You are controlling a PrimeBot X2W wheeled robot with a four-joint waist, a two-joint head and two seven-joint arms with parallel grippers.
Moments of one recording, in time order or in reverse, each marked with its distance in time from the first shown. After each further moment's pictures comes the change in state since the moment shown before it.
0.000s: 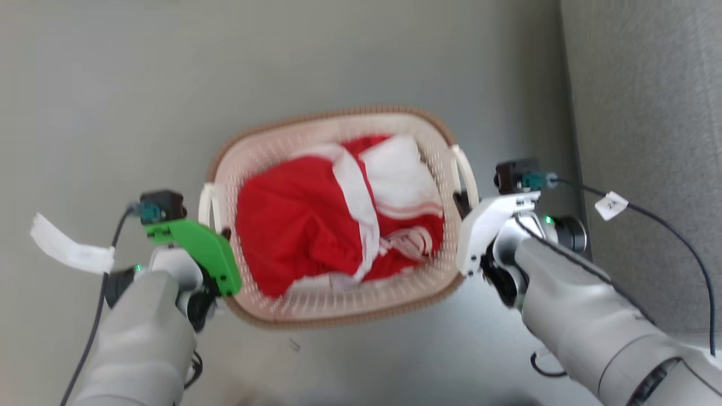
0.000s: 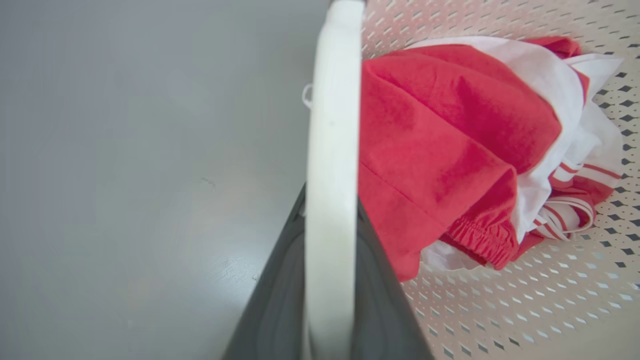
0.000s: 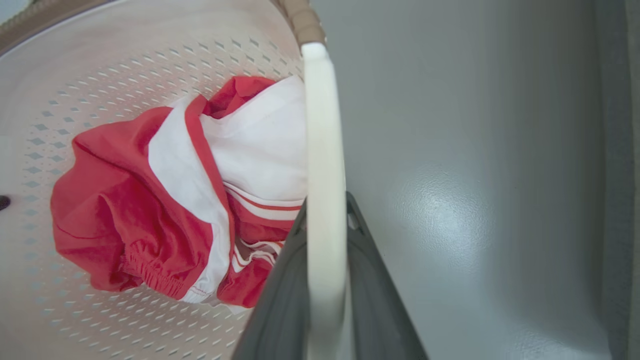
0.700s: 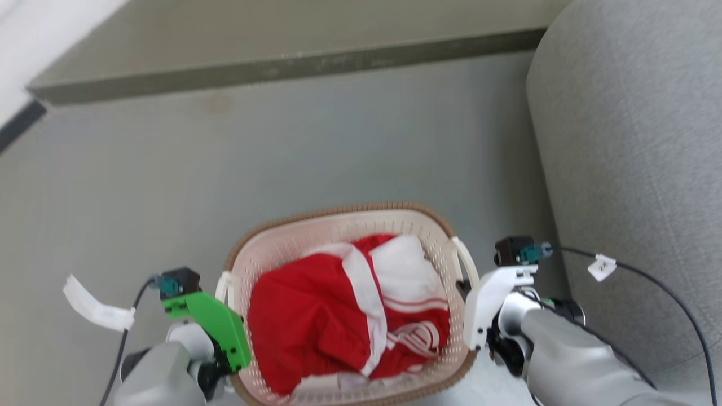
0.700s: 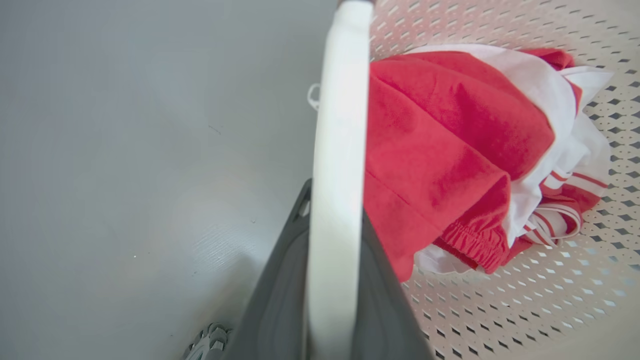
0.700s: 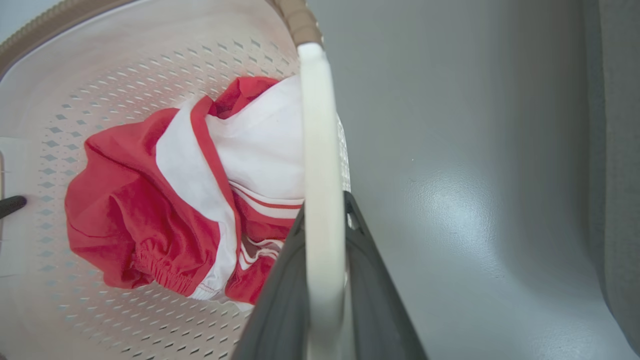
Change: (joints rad) left arm 0.156 -0.022 -0.014 0.057 -0.050 -0.005 0.076; right arm 0.172 0.013 0.024 0.045 0.069 0.057 0.084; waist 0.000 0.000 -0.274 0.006
